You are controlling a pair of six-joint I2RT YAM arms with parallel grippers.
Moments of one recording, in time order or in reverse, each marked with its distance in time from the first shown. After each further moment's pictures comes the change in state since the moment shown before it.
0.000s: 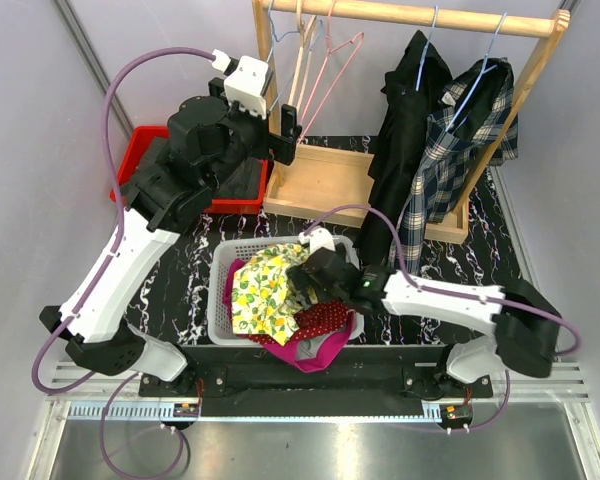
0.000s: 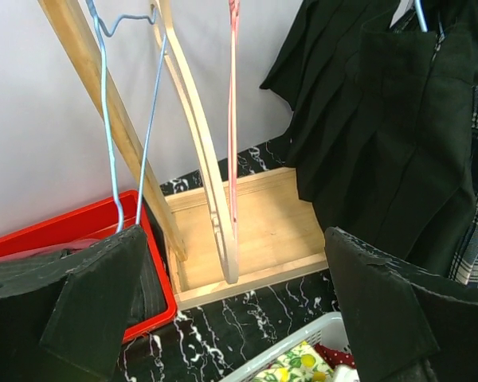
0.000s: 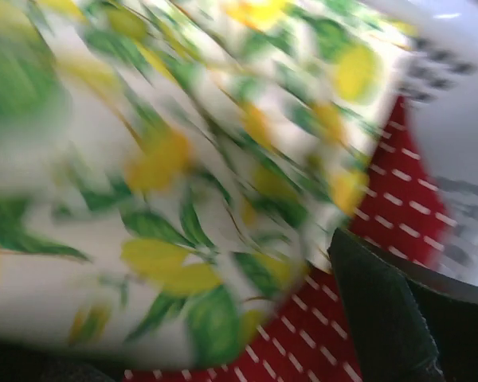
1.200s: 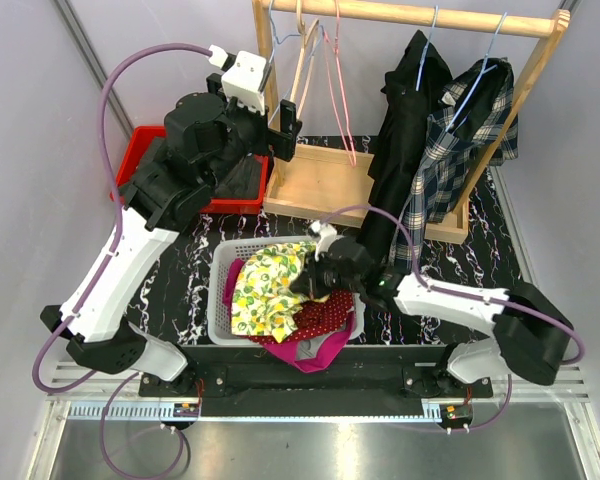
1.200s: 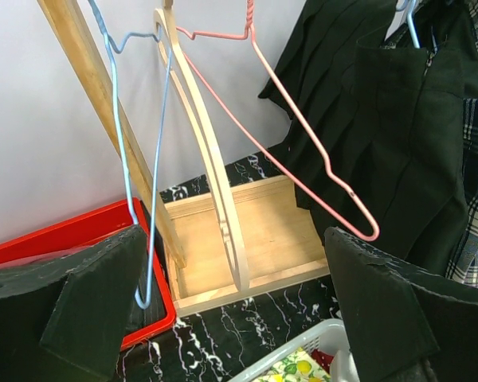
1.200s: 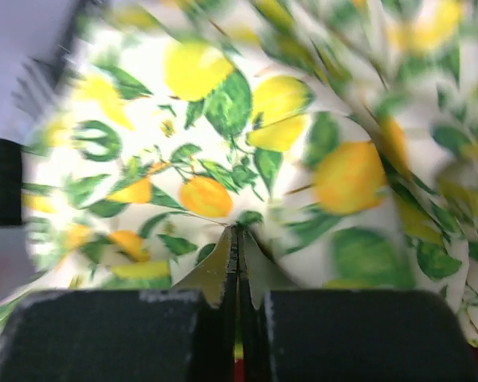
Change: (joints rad) left arm 0.000 0.011 0.033 -0.001 0.002 0.000; right arm -0.134 -0.108 -0.128 0.373 -0.502 0.151
